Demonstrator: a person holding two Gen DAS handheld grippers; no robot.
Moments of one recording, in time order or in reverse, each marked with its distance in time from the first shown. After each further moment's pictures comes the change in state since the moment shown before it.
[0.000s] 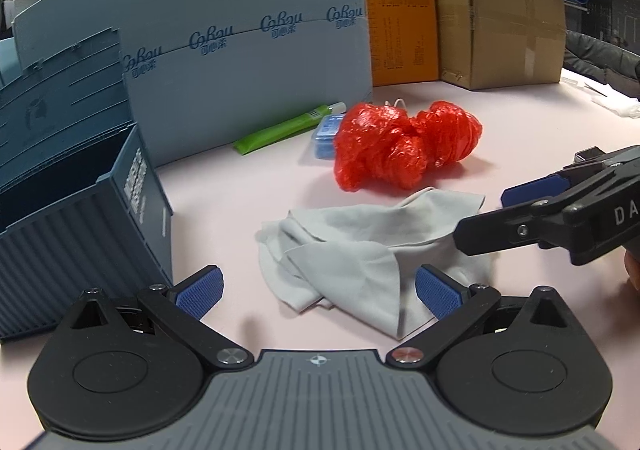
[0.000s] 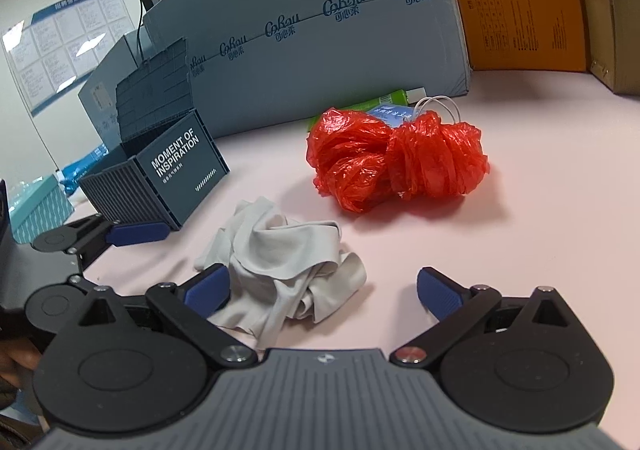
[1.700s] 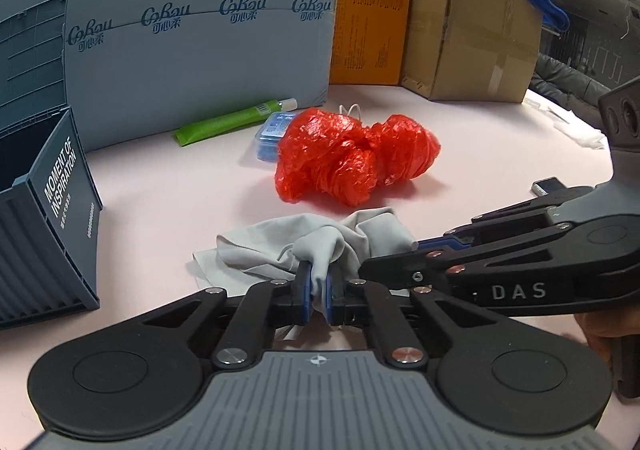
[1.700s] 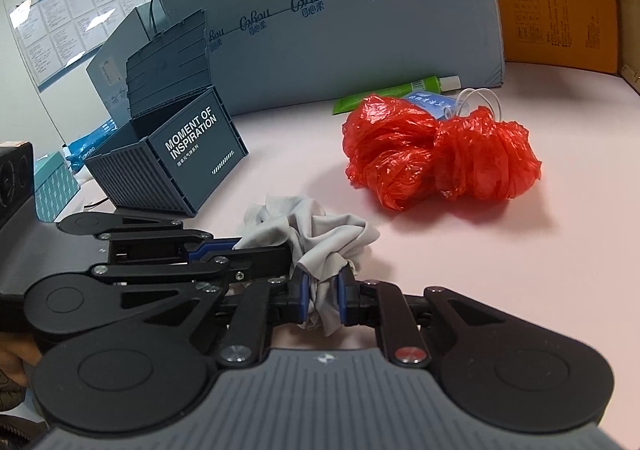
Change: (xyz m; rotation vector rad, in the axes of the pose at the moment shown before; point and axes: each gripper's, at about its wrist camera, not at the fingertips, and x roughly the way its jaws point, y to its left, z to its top) left arm 0.018 -0.003 0.018 -0.100 0.031 -0.204; right arm 0.018 0.020 0.010 -0.048 0.074 0.016
